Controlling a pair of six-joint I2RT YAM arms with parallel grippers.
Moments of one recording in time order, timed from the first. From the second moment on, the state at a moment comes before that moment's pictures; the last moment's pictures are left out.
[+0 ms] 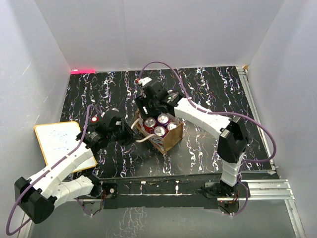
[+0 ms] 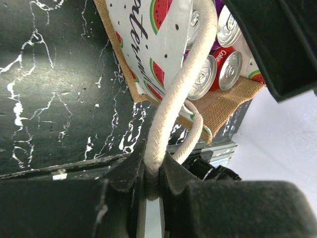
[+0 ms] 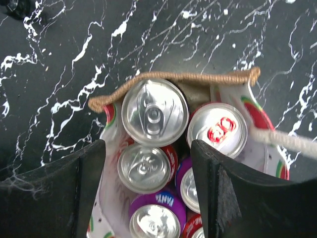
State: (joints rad) left arm -0.65 0.97 0.83 -0.68 0.07 -1.20; right arm 0.82 1.83 1.67 -0.63 0.09 0.23
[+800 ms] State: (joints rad) left arm -0.49 1.04 0.97 -0.93 0.13 -1.01; right arm 0.82 1.91 1.70 -0.59 0.00 -0.15
